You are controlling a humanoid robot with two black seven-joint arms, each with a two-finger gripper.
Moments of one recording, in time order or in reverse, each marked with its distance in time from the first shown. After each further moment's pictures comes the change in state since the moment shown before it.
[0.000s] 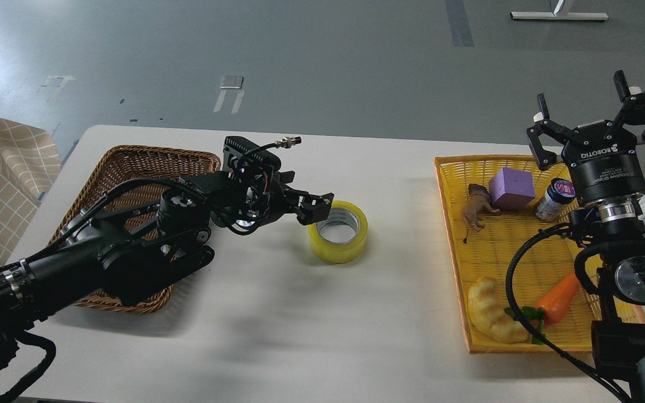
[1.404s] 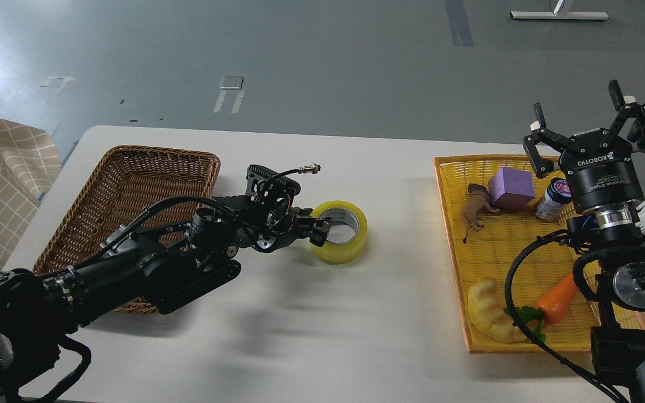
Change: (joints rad) left arm -0.010 -0.136 0.079 0.217 -0.059 -0.012 0.038; right arm -0.019 0.000 -0.003 -0.009 -0.001 0.000 0.000
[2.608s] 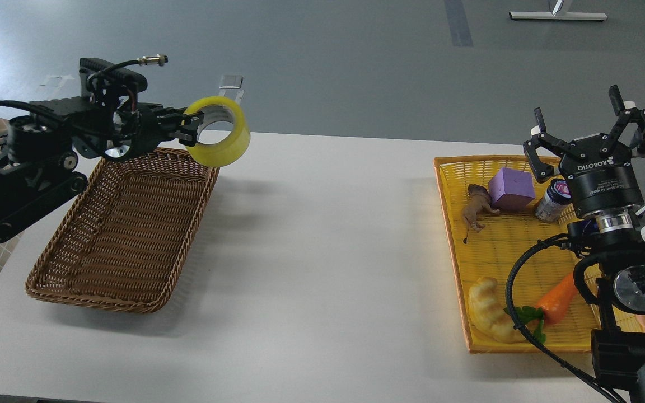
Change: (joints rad) left arm -0.145 0.675 -0.002 -0.184 -0.122 0.057 -0.207; right arm -0.011 0.000 -0.001 0.001 0.001 0.000 0.000
